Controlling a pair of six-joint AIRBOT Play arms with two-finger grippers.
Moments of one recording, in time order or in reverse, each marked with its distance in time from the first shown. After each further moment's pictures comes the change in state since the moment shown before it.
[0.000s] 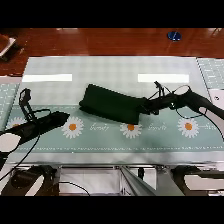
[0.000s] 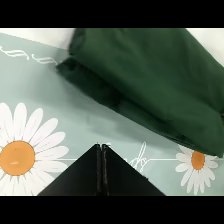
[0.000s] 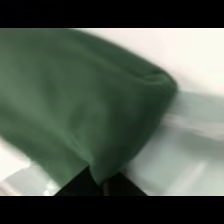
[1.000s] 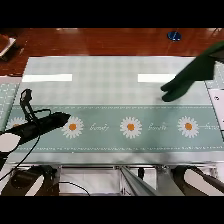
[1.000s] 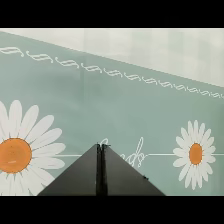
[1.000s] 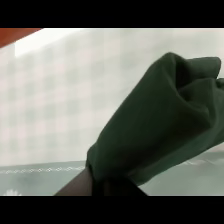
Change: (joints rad) left arm 0.000 0.000 0.000 -0.022 -0.014 0.025; right arm -0.541 0.367 0.675 -0.337 0.470 0.322
